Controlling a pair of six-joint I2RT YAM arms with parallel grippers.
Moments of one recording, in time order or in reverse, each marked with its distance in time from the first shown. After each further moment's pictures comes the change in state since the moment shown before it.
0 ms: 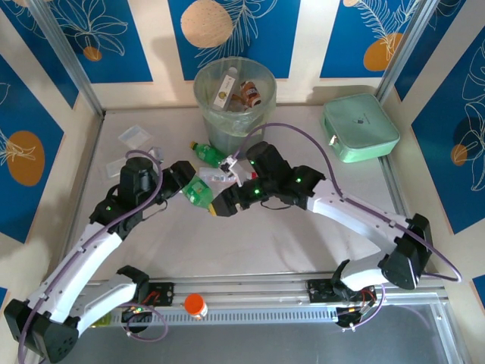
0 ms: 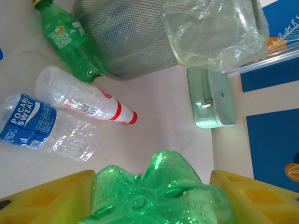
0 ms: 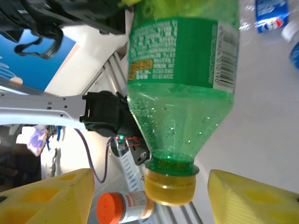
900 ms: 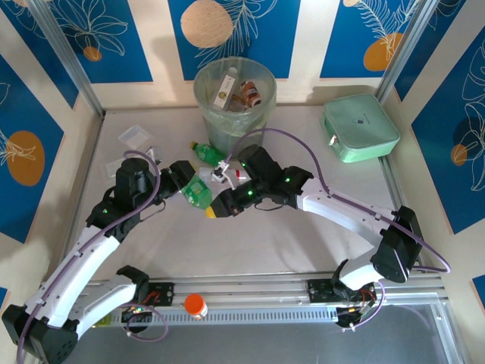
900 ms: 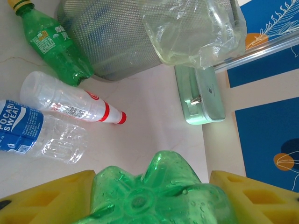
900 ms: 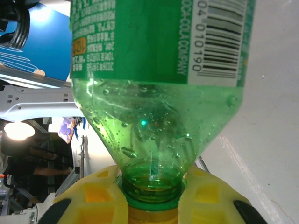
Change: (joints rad) left arm 0.000 -0.028 0.003 0.016 0.033 0.027; right arm 0.016 0.063 -0.008 0.037 -0.105 0.087
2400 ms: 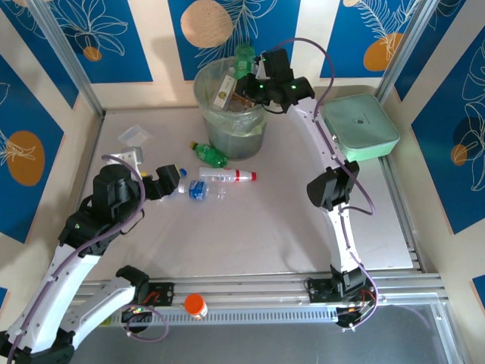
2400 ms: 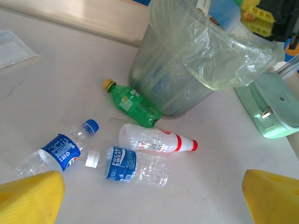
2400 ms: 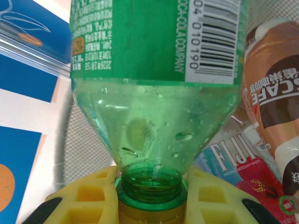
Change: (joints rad) left arm -0.025 -0.121 0.158 -0.307 -0.328 0.399; right arm -0.477 0.878 1.427 -0.417 0.439 0.138
